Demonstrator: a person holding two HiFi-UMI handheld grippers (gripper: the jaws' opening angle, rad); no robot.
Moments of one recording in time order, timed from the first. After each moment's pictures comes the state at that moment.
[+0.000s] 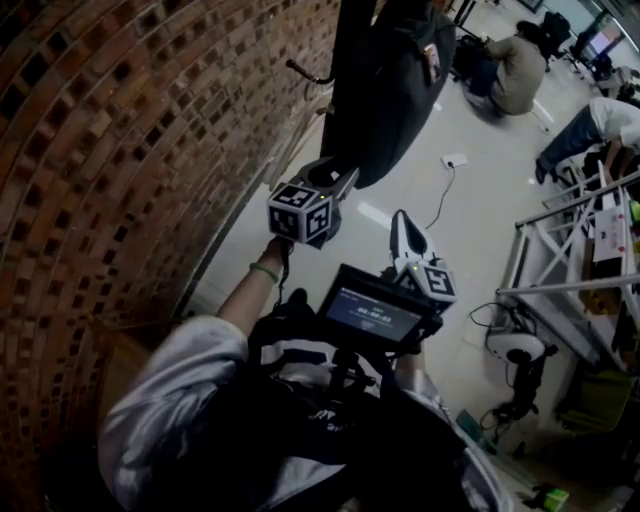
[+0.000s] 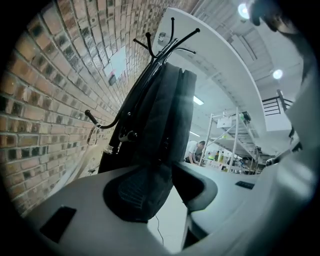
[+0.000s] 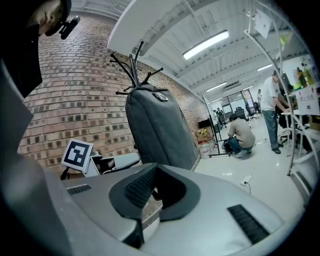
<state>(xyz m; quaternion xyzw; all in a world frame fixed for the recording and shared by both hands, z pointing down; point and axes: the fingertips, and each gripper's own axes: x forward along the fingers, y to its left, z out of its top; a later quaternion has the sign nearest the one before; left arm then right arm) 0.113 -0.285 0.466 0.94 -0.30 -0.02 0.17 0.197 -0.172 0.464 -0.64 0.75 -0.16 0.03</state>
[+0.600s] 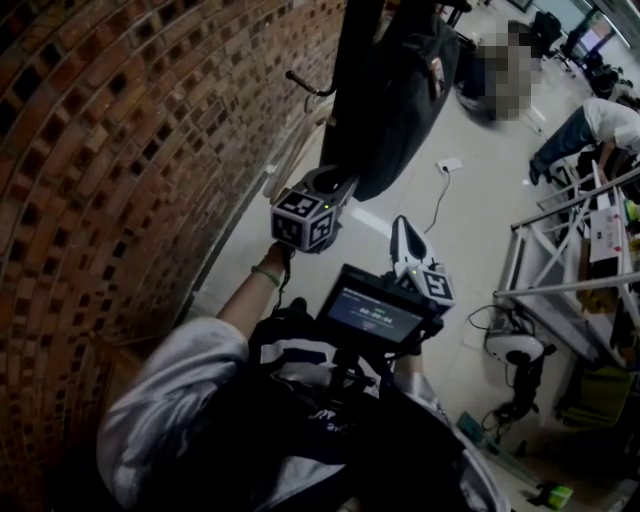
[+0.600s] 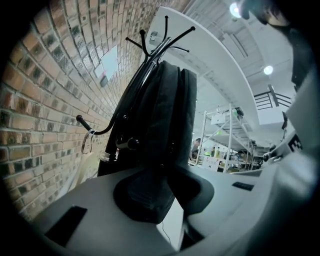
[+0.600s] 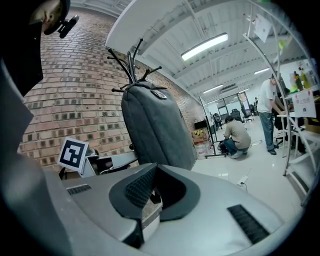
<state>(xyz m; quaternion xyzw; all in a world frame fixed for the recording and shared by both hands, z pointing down) 0.122 -0.299 0.462 0.95 -0.27 -0.03 0.12 0.199 -0.185 0.467 -0.66 0.73 -0.15 0.03</state>
